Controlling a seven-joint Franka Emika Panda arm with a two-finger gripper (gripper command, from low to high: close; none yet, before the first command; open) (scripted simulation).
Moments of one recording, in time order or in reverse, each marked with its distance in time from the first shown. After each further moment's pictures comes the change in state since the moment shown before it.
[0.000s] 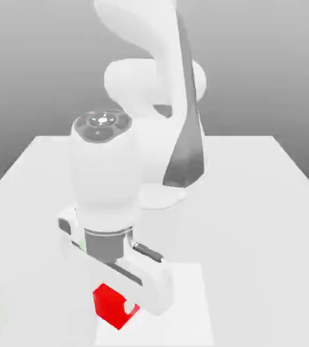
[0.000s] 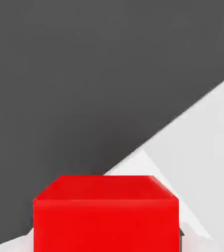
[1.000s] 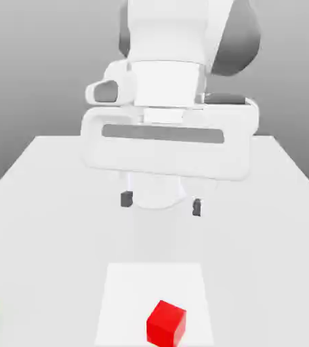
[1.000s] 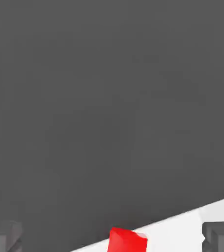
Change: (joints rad) arm 0.144 -0.282 0.151 -0.035 -0.062 -0.035 -0.095
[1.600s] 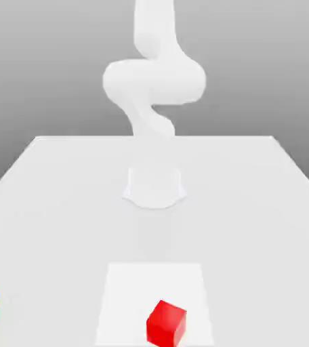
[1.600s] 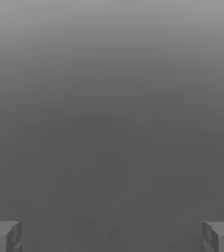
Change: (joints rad) arm 0.074 -0.659 -0.098 0.104 0.051 -0.243 -0.375
